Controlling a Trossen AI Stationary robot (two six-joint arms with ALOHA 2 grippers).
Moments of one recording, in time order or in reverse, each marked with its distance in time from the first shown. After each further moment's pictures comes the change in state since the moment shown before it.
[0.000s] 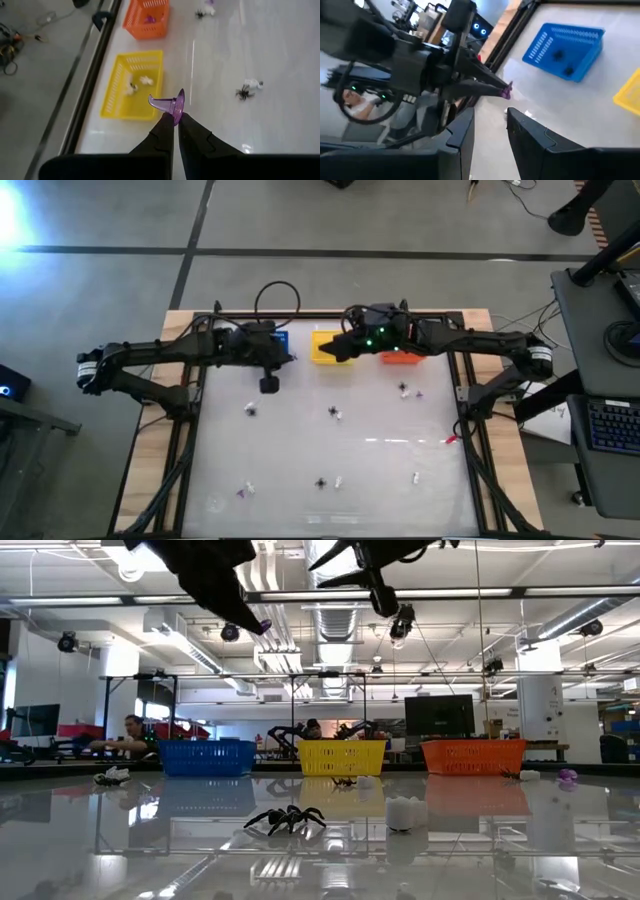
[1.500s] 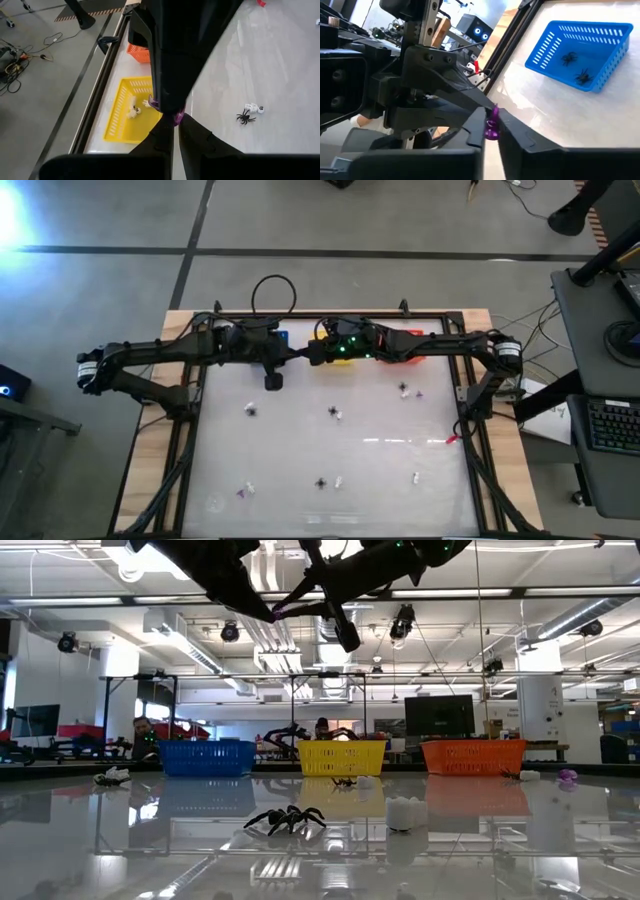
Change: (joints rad) left arm 0.000 0.003 -0.001 0.112 0.032 0.009; right arm 0.004 0.217 0.025 0.236 0.024 0.028
